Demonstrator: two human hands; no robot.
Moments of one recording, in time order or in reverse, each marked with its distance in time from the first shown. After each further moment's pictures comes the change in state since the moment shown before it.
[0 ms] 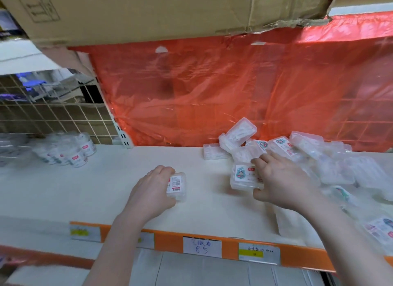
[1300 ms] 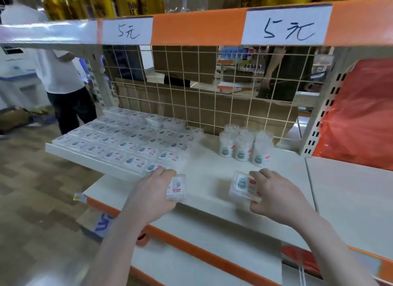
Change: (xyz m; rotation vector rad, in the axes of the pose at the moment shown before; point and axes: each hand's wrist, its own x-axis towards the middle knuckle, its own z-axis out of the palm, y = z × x) left_hand -0.152 -0.511 -0.118 0.035 0.064 -0.235; right_hand 0.189 -0.521 -0.023 0.168 -0.004 -0.164
